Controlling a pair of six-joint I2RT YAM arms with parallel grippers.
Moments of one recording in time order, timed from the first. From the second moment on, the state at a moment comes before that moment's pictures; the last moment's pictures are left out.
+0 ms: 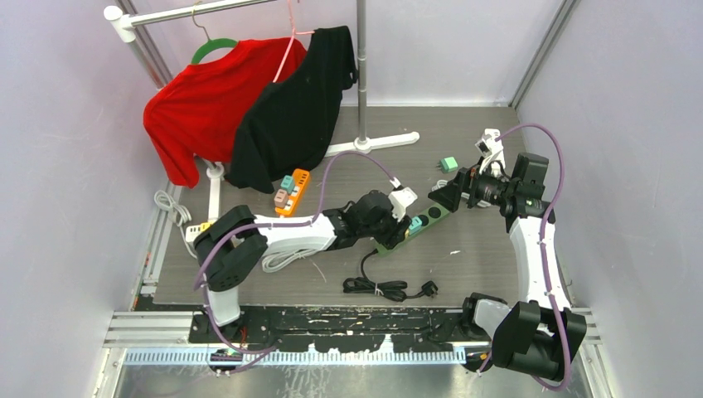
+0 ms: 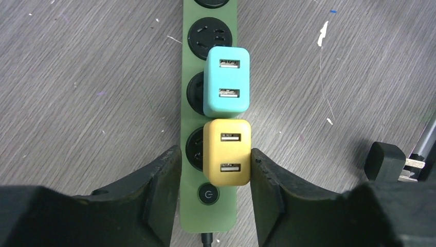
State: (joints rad) left arm -1.05 1.84 1.14 0.11 0.02 -0.13; right arm -0.26 1.07 0.85 -0.41 -1.05 -0.15
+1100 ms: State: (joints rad) left arm -0.89 1.69 0.98 -0.03 0.42 0.34; right arm -0.18 1.04 0.81 -0.74 -1.22 -0.84
